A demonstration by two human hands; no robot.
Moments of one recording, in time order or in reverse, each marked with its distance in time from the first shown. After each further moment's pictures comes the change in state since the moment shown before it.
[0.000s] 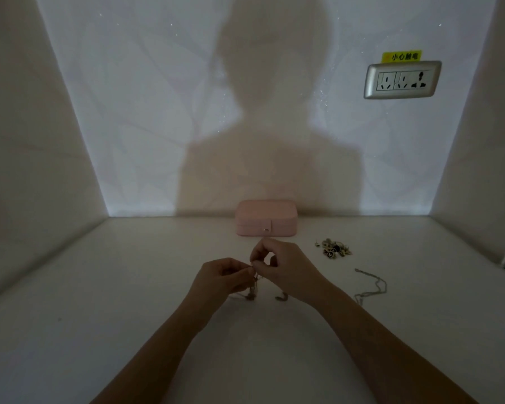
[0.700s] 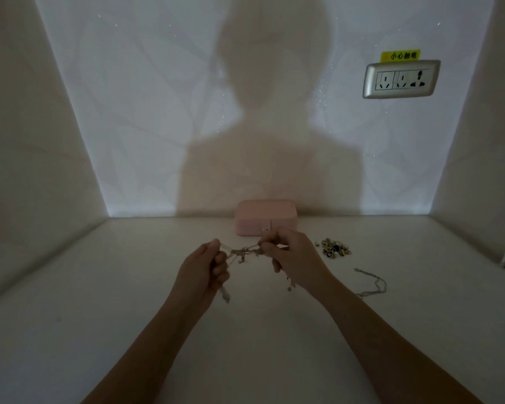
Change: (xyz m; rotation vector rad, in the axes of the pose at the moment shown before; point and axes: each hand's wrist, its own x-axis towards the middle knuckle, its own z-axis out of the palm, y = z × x) left_hand 0.003 0.018 -0.010 -0.604 0.098 -0.041; right_hand 0.007 0.002 -0.009 0.246 0.165 0.150
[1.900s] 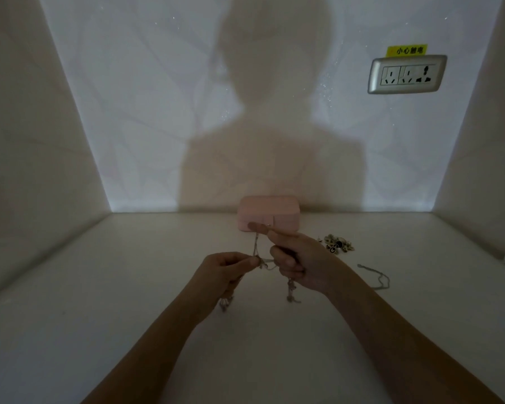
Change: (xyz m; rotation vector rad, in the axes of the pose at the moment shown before) left_hand -0.005 -0.007 -0.005 0.589 -0.236 -0.034; right_hand 0.000 0.002 -0.010 0.760 -0.455 0.264
